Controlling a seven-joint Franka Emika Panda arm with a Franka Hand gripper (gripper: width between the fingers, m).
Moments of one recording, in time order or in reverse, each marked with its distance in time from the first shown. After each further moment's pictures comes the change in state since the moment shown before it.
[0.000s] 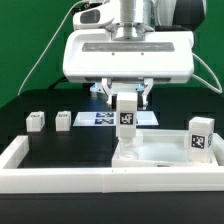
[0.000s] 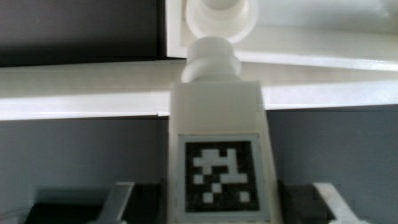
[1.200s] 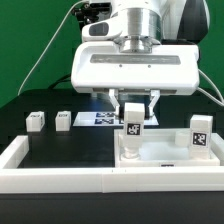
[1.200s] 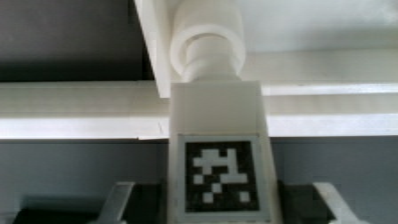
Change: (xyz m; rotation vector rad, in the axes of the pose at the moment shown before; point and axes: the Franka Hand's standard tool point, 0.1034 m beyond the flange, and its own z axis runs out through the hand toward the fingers) arm -0.013 -0.011 0.011 -0.005 0.019 -0.024
